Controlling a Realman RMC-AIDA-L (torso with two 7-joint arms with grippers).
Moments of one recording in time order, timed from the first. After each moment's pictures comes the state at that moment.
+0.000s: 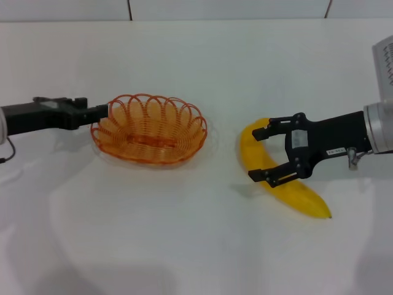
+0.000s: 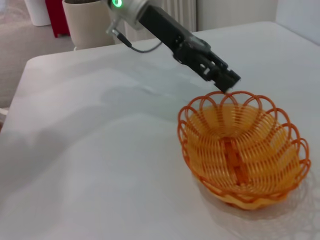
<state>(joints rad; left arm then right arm) -0.54 -2.03 0.92 0.71 1.96 1.13 -1.77 0.53 2.01 -0.99 -0.74 -2.05 -1.49 1.35</state>
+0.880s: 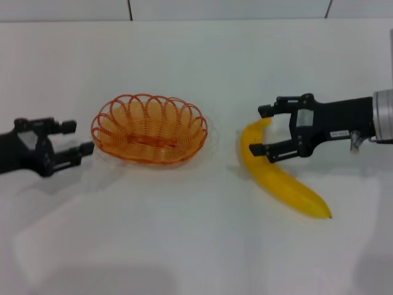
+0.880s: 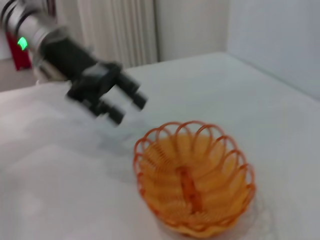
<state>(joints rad) -0.36 -2.03 0.93 0.85 1.88 1.36 -1.35 0.53 2.03 -0.87 -0.74 -2.04 -1.48 1.35</state>
